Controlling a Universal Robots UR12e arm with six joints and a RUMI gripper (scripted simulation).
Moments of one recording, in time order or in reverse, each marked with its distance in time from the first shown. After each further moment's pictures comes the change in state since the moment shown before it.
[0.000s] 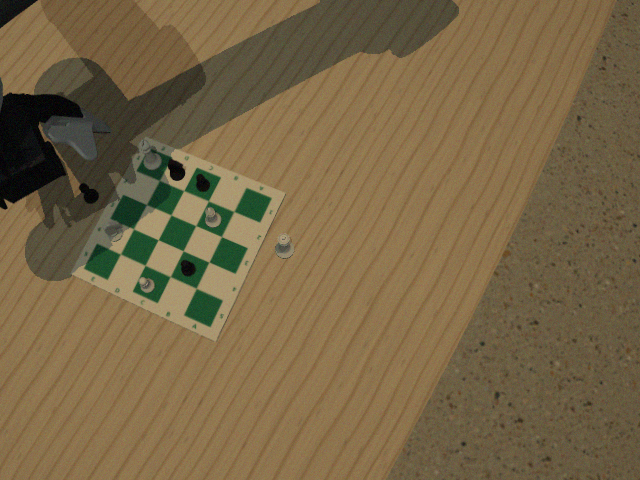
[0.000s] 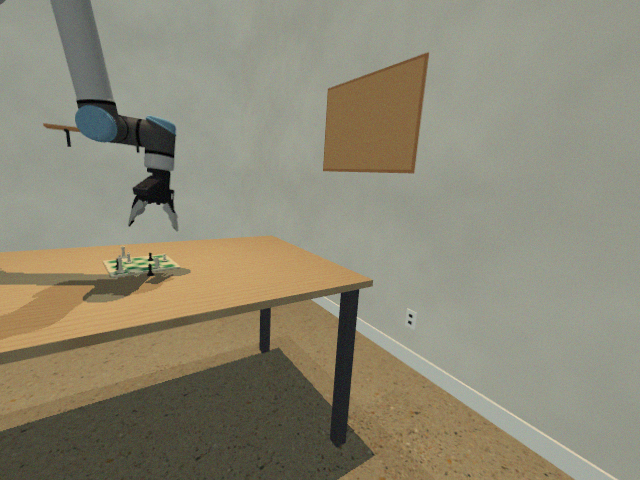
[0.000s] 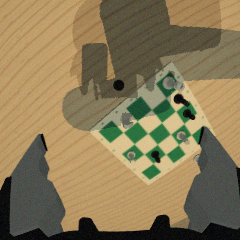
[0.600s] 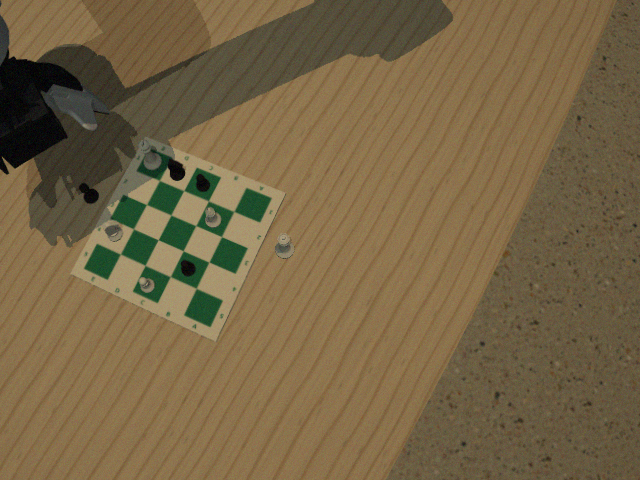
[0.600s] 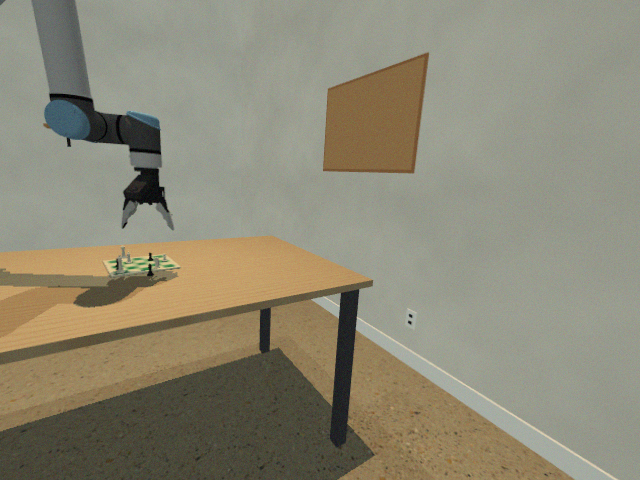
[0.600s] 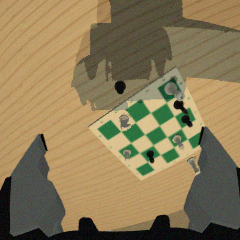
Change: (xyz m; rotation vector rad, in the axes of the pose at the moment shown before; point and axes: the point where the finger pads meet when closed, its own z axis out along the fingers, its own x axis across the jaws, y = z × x) arm 0.007 -0.020 0.002 -0.107 -0.062 -0.067
